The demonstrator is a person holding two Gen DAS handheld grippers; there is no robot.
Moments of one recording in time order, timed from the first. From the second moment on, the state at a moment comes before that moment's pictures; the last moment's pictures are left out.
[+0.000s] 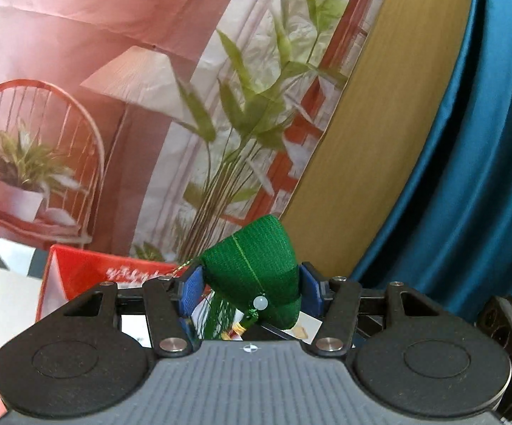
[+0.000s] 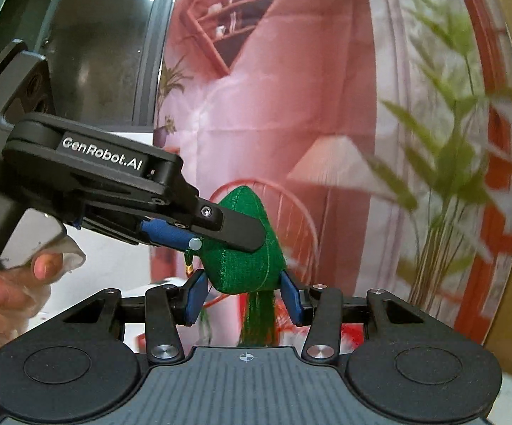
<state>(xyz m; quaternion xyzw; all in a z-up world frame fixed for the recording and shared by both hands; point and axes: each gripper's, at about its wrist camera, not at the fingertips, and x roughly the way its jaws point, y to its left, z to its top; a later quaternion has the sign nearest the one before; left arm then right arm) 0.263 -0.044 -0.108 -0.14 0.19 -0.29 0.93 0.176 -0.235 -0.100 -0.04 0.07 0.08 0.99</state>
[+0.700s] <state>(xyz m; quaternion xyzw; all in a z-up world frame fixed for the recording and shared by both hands) 0.355 -0.120 -0.148 -0.09 0.29 -0.29 0.91 0.230 -0.325 -0.151 -0.01 0.13 0.06 0.99</state>
